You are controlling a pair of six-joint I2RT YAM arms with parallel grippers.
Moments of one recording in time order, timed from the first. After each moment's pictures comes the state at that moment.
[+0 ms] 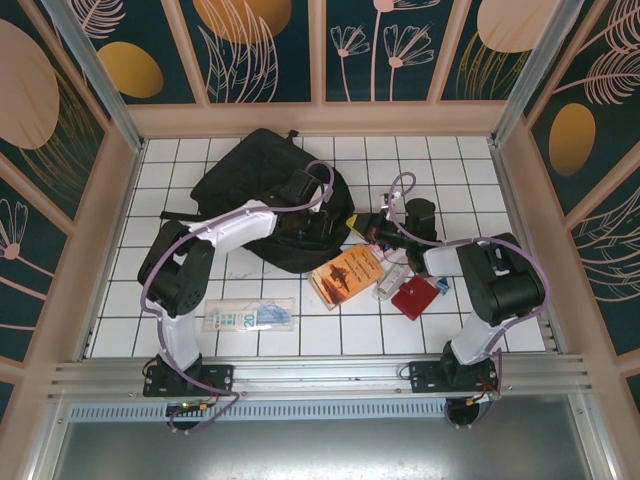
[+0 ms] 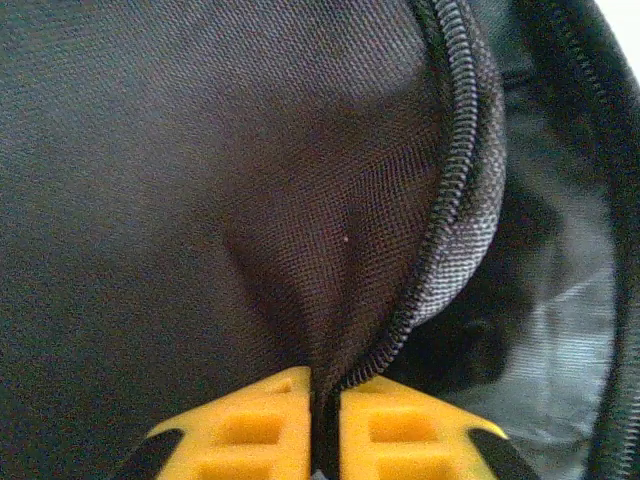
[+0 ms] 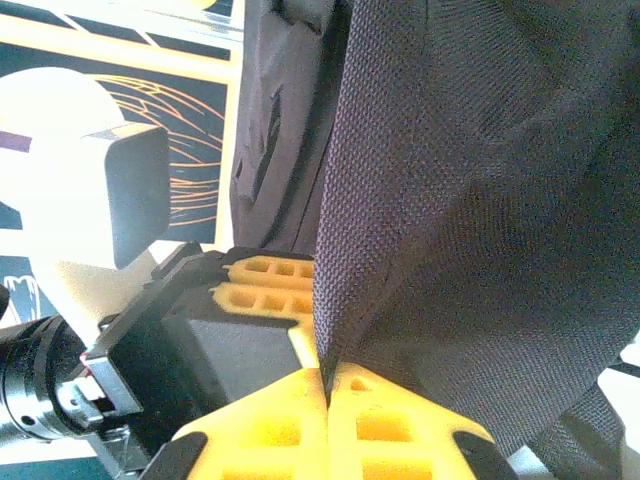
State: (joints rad) left arm -0.64 1.91 1.37 -0.42 0.19 -0.36; right arm 0.32 1.69 0.61 0.77 -0.79 1.10
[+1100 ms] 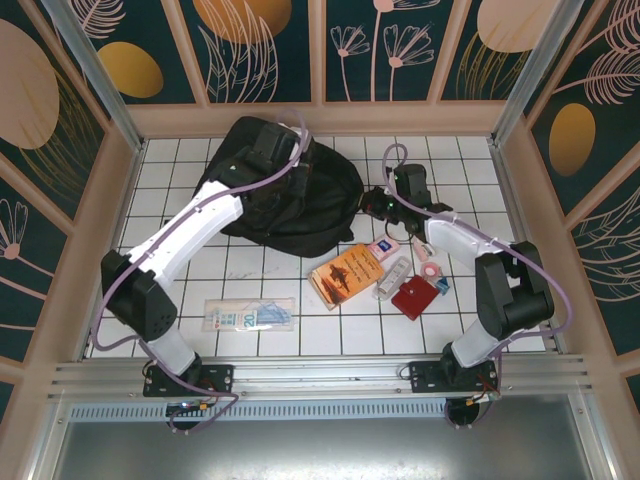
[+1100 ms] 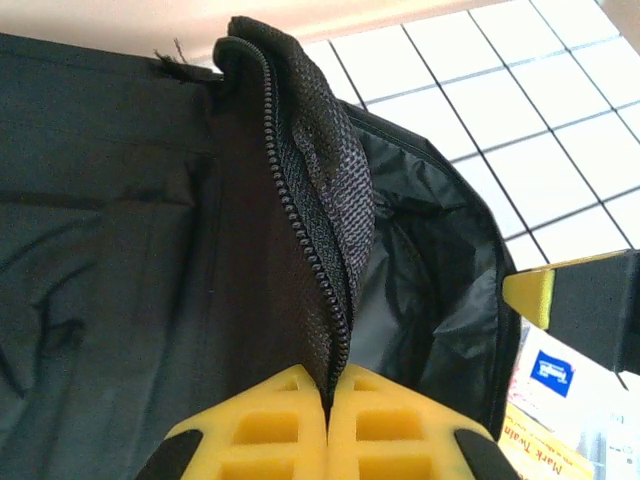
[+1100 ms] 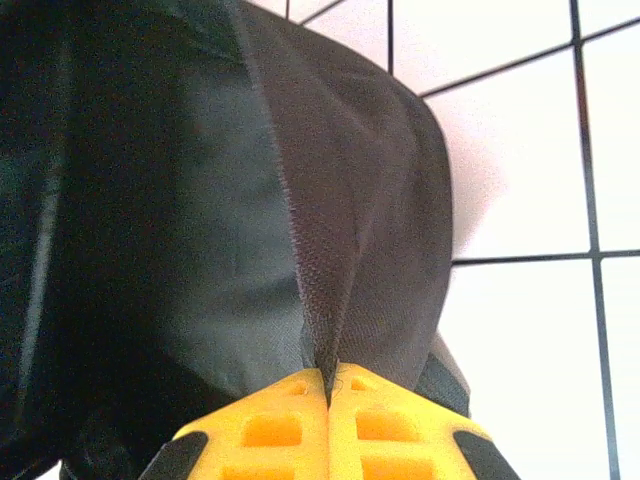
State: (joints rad) left arm -0.61 1.67 1.65 -0.68 -0.09 -0.27; right arm 0.36 1.60 1.01 -0.08 -0.33 0.66
